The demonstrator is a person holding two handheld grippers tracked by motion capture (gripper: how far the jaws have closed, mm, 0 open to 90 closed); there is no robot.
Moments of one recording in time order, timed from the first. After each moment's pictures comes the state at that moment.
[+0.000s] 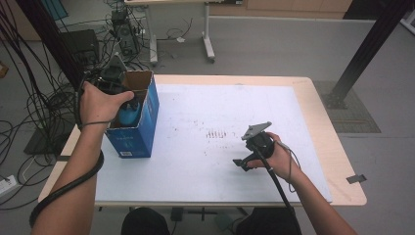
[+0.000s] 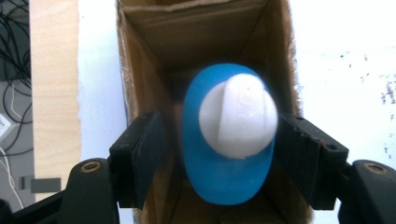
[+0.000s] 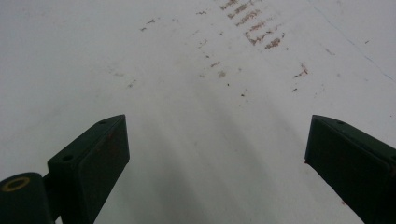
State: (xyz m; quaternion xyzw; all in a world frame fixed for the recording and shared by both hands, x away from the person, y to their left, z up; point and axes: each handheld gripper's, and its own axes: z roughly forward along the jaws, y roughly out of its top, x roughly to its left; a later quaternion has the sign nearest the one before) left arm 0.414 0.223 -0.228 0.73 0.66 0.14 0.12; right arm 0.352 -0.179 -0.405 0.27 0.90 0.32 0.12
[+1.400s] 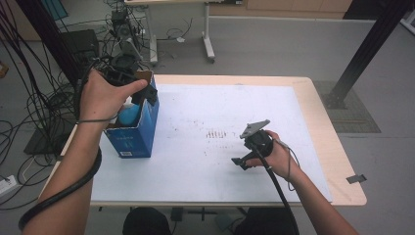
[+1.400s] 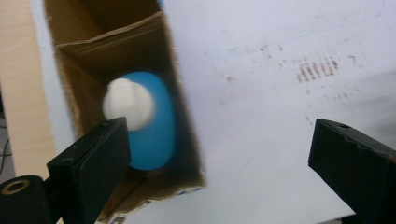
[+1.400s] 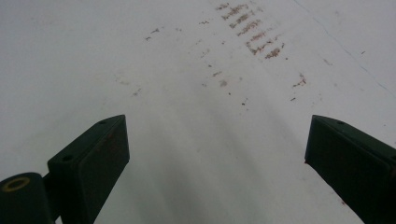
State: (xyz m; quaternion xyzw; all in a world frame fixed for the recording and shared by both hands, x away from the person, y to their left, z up) left arm 0.387 0.169 -0.184 0.78 0.59 0.12 0.15; right arm 0.351 -0.174 -0.396 0.27 0.90 0.32 0.12
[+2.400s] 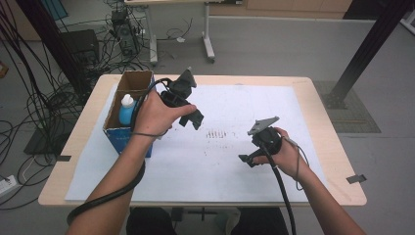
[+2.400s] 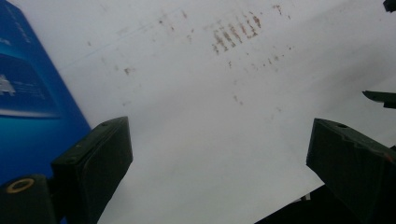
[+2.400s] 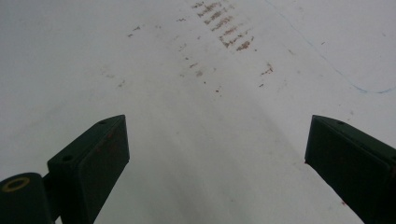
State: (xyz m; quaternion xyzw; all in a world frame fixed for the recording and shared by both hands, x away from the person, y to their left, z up) left arm 0.390 0.071 -0.254 0.85 0.51 0.05 0.12; right arm 0.348 -0.192 -0.380 0.29 0.90 0.31 0.14
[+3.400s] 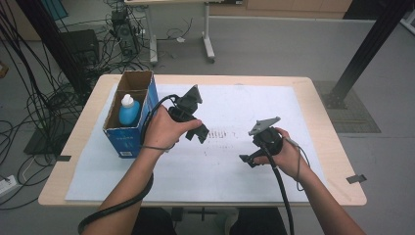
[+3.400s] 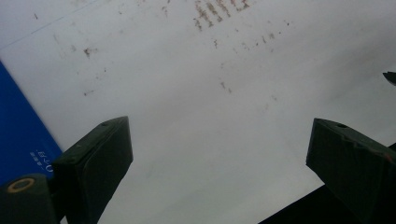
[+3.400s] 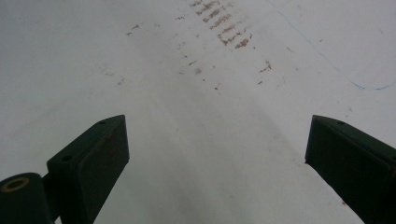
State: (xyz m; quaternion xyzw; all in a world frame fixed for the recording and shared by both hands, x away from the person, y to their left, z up) left arm 0.384 0.063 -0.289 0.86 0.51 0.02 0.11; right arm 0.346 -0.193 -0.381 0.29 0.89 0.31 0.14
